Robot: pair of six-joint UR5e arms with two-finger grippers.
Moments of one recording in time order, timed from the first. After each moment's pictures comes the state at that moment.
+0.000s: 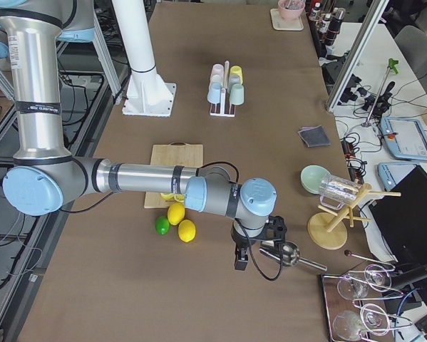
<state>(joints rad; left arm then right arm) -1.60 -1.53 -1.69 -1.43 -2.37 0.13 1.64 -1.56 1.55 -1.68 2.26 -0.09</state>
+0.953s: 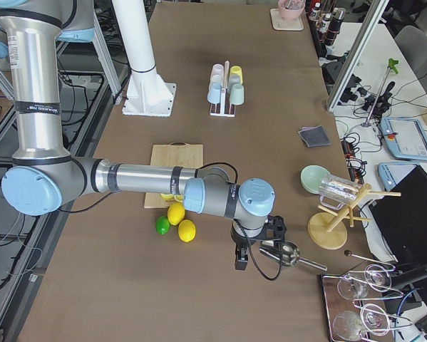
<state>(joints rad) -1.60 -1.52 -1.67 -1.49 -2.37 0.13 1.64 -1.55 1.55 -1.67 2.27 -0.07</state>
